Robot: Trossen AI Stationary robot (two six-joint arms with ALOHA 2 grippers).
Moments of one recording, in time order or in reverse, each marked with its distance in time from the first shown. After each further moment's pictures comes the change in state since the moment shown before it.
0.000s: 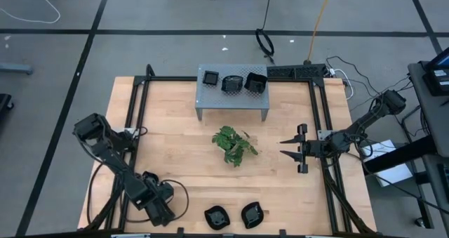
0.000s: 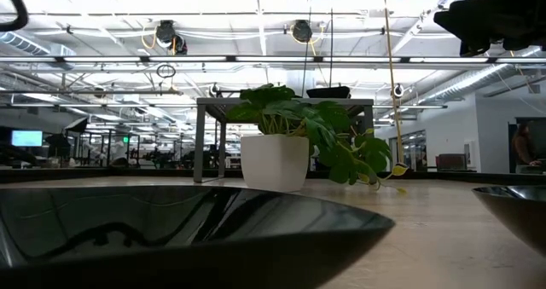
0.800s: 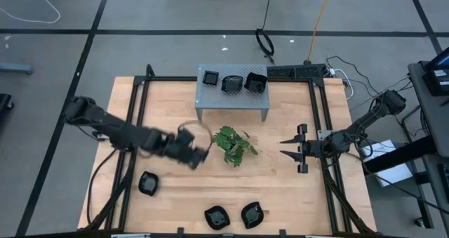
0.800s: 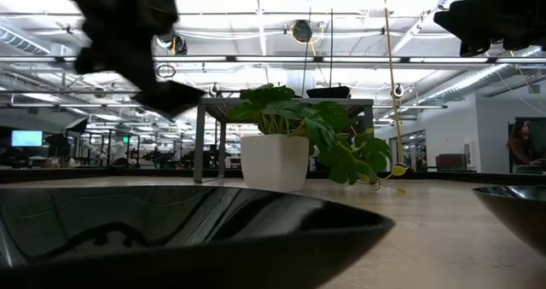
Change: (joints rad) left arm 0.572 -0.320 0.010 -0.098 -0.463 0.590; right arm 0.000 0.000 0.000 0.000 0.000 0.000
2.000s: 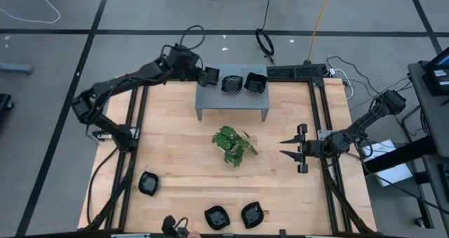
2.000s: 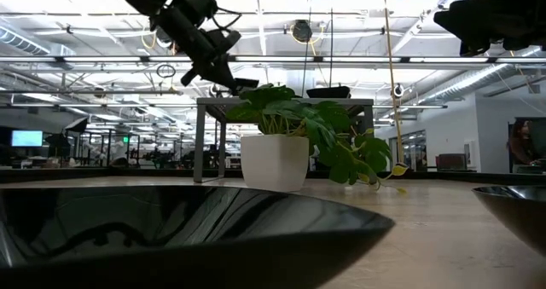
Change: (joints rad) left arm 0.999 0.116 0.261 0.329 0.390 0.824; right arm 0.000 0.000 0.000 0.000 0.000 0.000
